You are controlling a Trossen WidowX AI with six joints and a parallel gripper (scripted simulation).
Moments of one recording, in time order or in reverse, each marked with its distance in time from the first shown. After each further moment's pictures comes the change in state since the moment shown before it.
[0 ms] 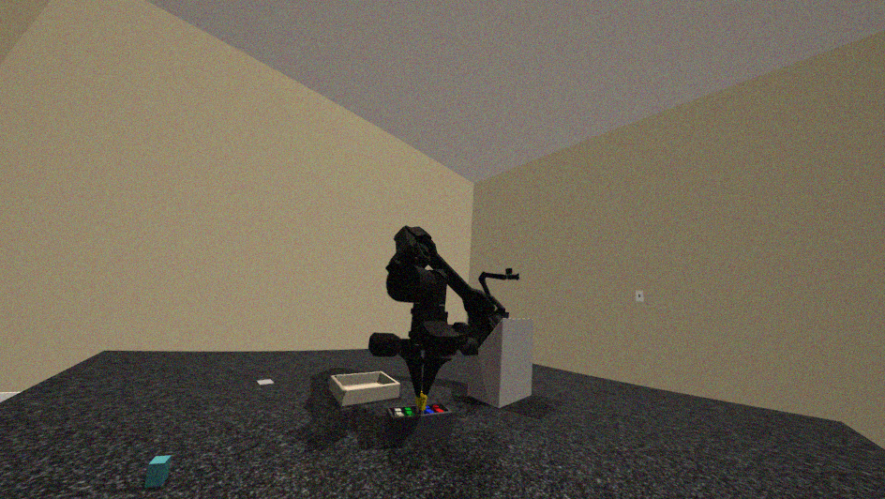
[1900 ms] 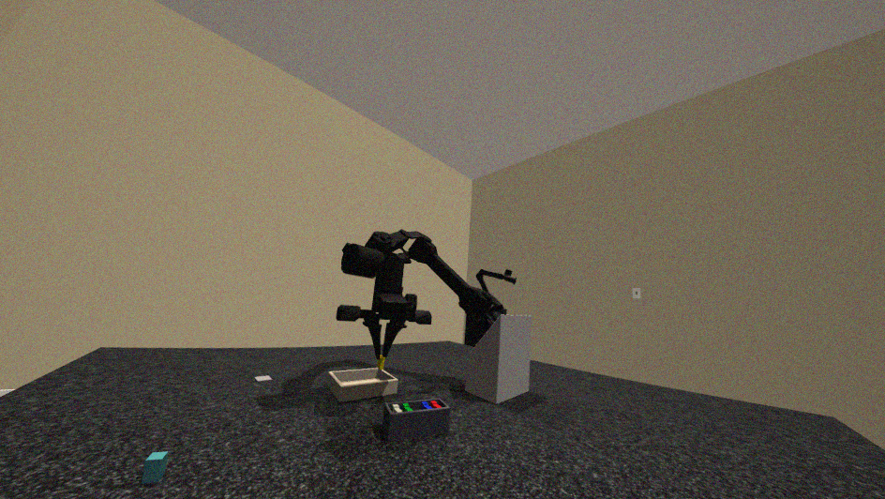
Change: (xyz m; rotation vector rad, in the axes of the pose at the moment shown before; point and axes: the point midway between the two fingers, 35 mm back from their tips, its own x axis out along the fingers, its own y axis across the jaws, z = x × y) arm -0.032 -0.049 -0.098 0.002 -0.026 0.007
